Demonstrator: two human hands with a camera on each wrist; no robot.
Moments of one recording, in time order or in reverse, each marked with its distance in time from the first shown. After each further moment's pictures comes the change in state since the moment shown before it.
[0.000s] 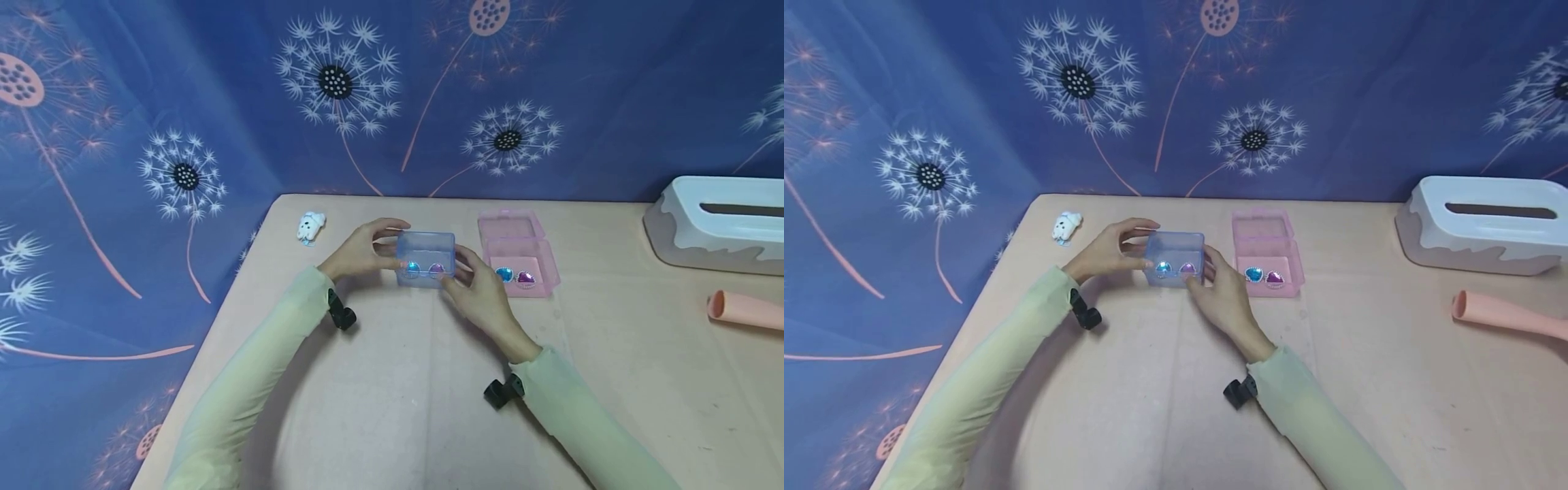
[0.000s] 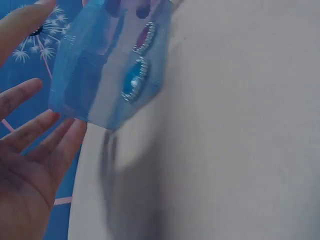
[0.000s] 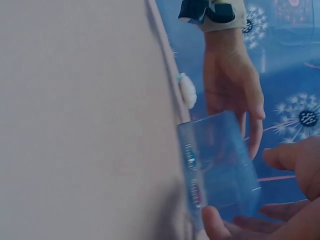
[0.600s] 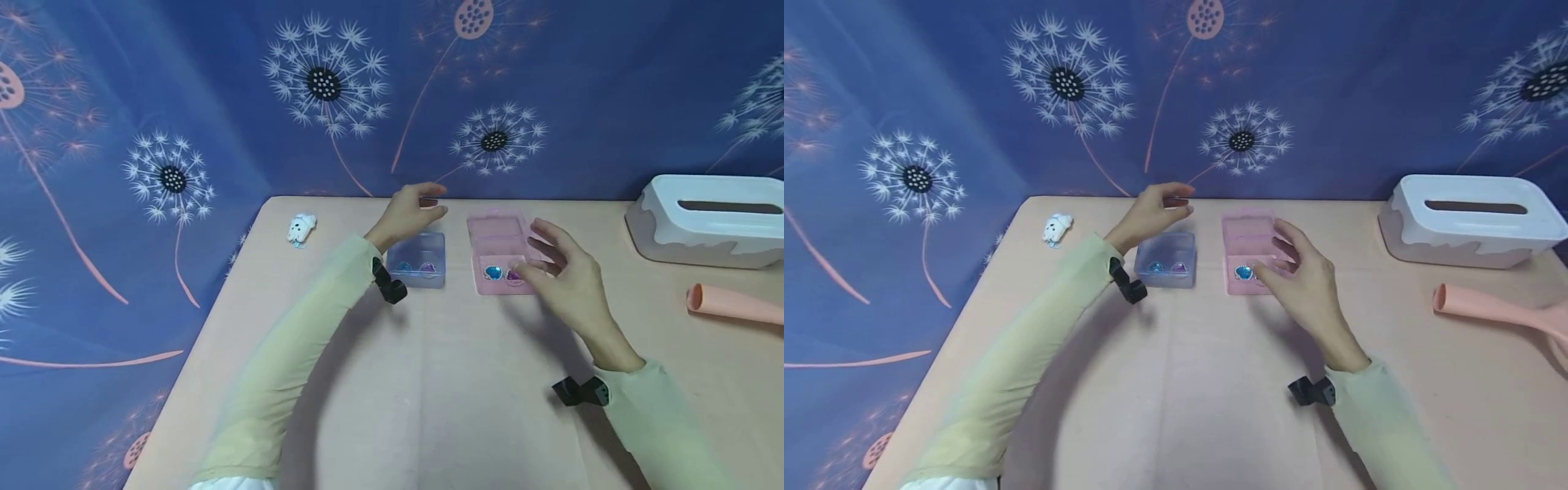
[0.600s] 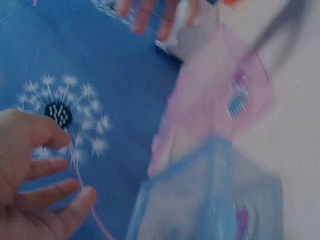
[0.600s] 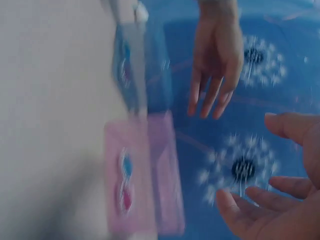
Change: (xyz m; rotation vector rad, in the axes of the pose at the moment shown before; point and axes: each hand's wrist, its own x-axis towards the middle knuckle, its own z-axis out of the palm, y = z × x) left_hand 0.067 0.081 0.039 0.100 0.129 -0.081; right_hand -0.035 -0.005 -0.105 -0.048 0.222 -0.130
